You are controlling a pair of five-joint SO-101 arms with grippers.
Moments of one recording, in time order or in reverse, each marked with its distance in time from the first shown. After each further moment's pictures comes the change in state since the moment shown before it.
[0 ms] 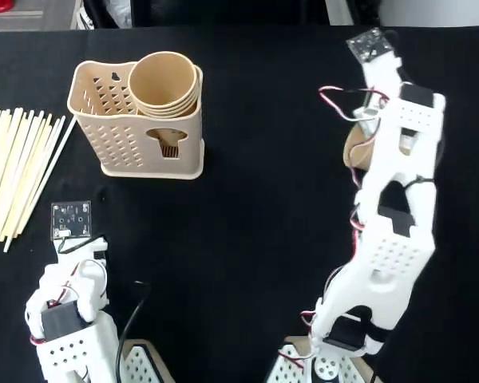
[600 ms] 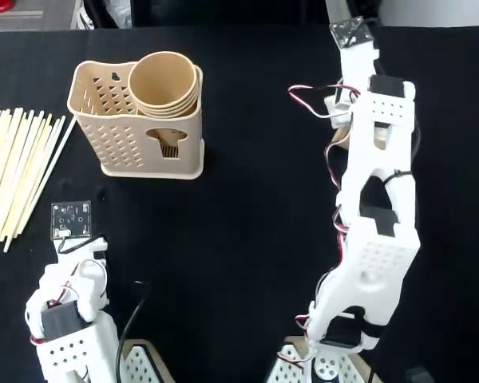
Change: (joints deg) left arm 0.0 0.0 0.0 0.0 0.0; right arm -8.5 -1.6 0.0 2.5 -14.8
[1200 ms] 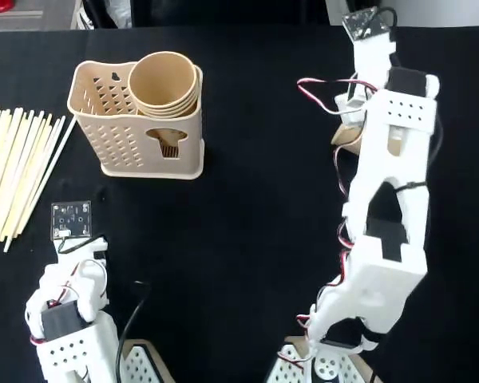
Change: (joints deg) left arm 0.0 0.0 0.0 0.0 0.0; right arm 1.2 -9.9 0.0 11.8 -1.0
